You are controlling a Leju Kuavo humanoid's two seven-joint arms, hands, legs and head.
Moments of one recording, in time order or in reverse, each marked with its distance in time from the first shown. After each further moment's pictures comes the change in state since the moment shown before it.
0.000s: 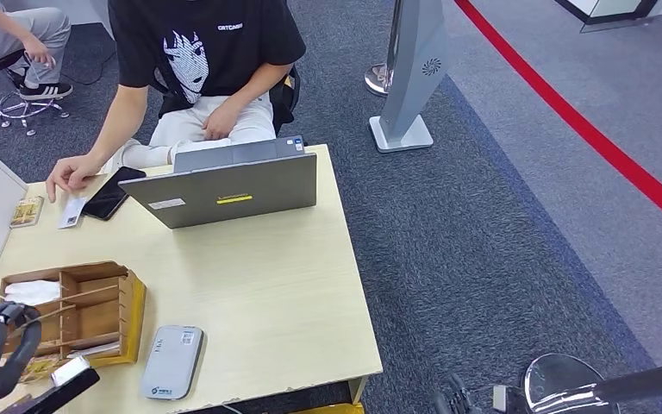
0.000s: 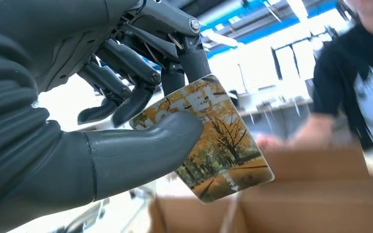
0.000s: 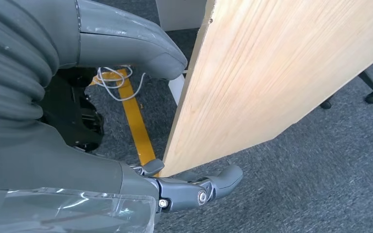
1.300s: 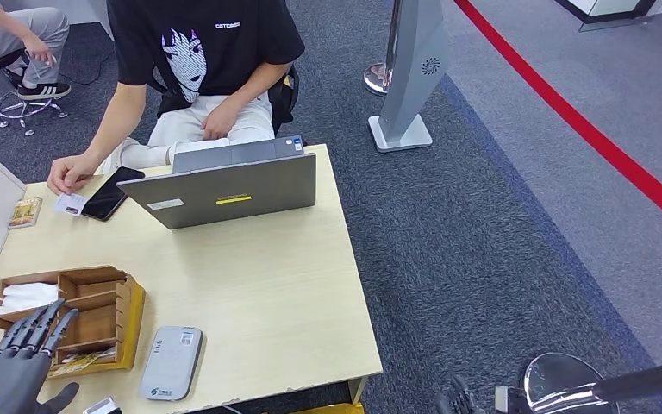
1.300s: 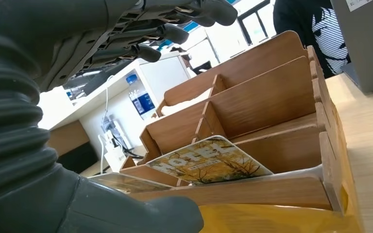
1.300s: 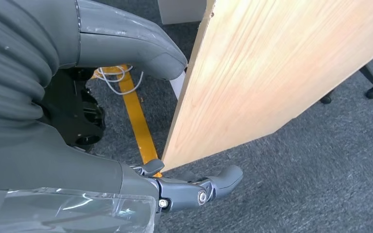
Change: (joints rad) left arm 0.118 0.090 -0.147 0.053 -0.056 -0.001 0.077; right arm 0.008 0.000 -0.003 -0.014 0.017 -0.003 -0.008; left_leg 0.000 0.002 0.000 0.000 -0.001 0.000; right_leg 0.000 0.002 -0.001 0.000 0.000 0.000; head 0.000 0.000
